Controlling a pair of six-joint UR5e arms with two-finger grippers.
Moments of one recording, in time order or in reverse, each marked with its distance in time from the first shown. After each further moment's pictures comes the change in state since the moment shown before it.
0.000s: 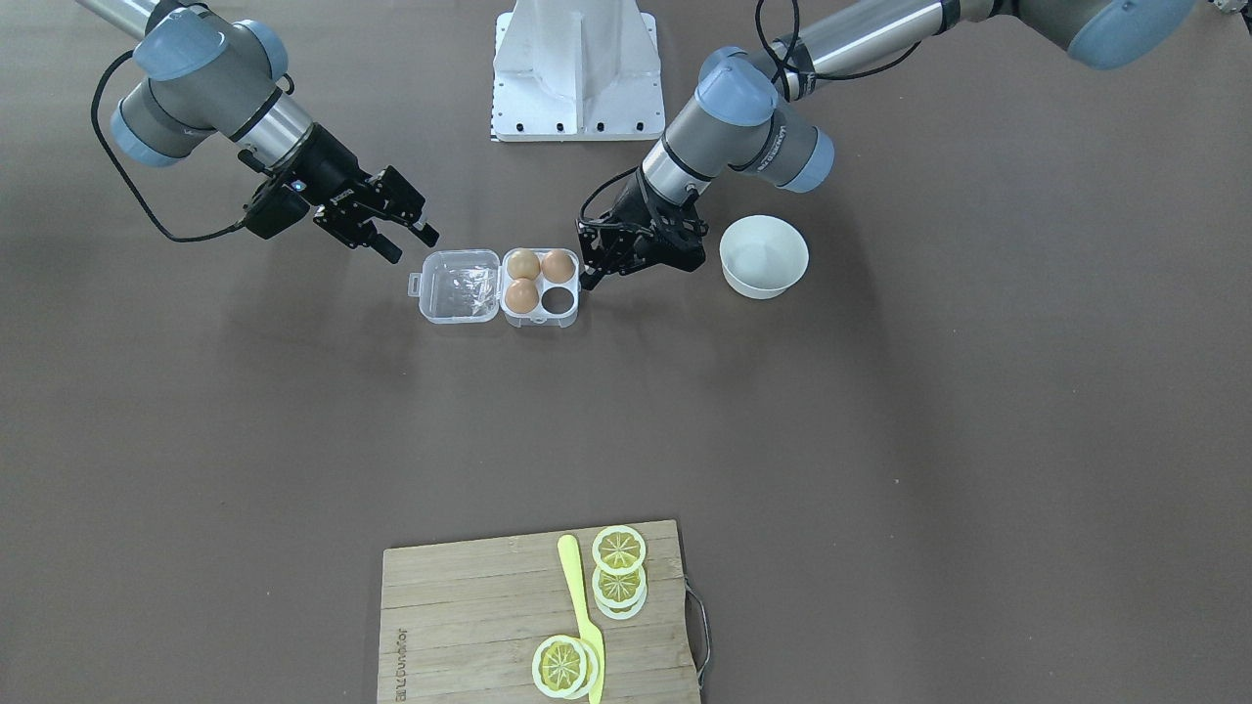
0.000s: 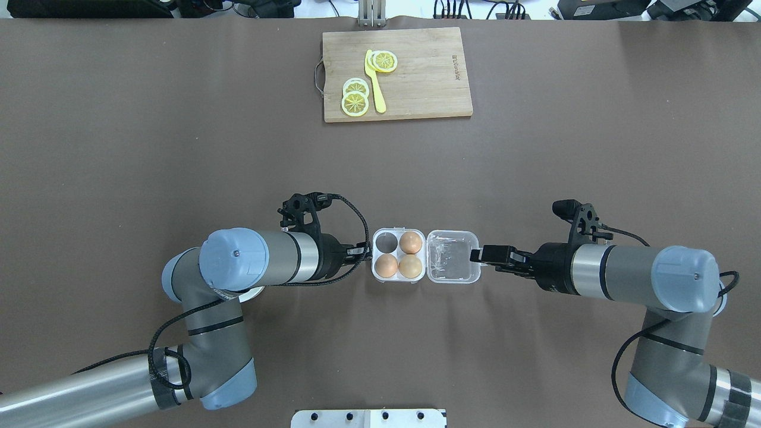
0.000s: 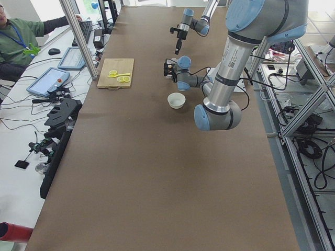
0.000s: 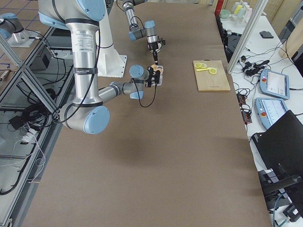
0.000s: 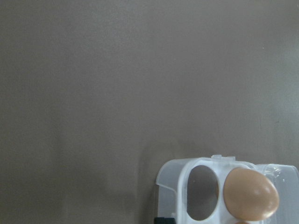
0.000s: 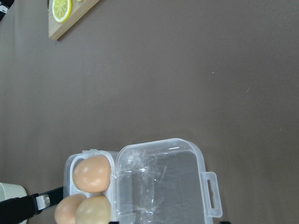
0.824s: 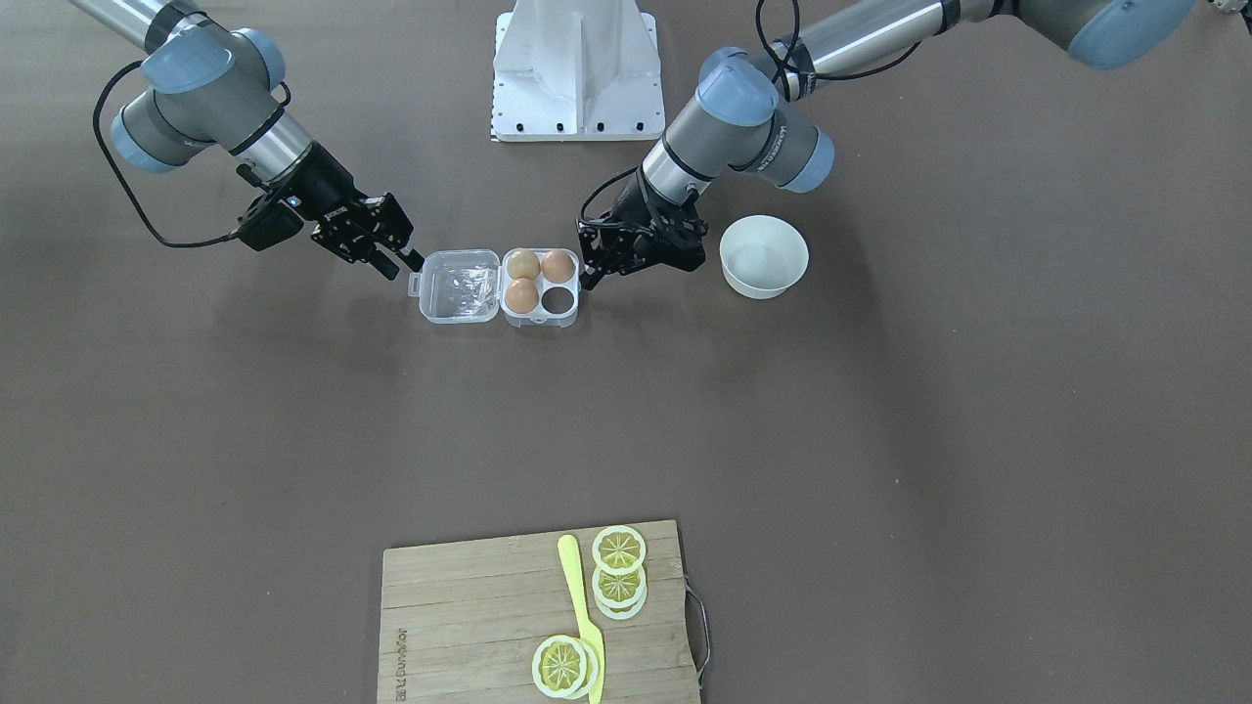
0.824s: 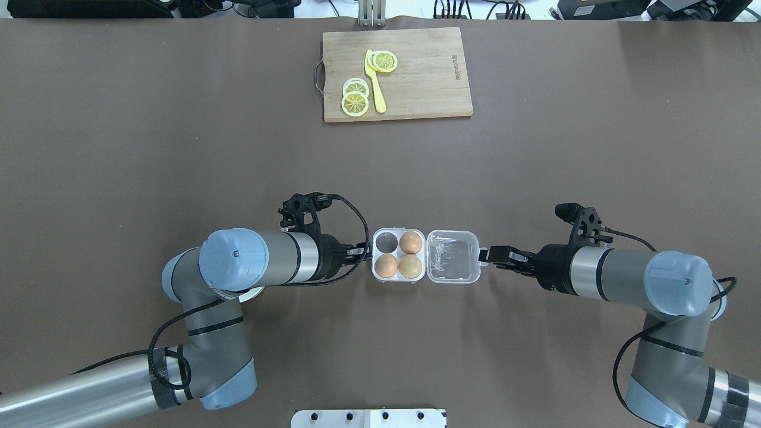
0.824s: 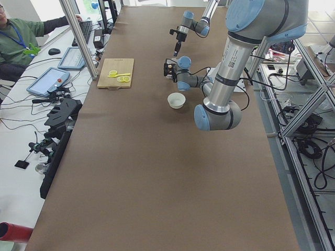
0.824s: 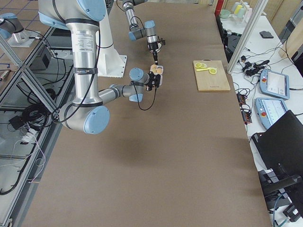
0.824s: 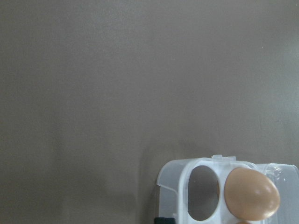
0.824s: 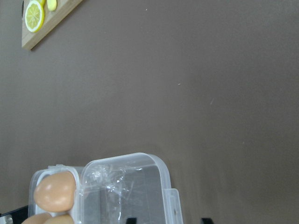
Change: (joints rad) left arm 0.001 0.001 0.000 -0.003 0.000 0.004; right arm -0.011 -0.003 -0.033 -0.012 -0.052 0.003
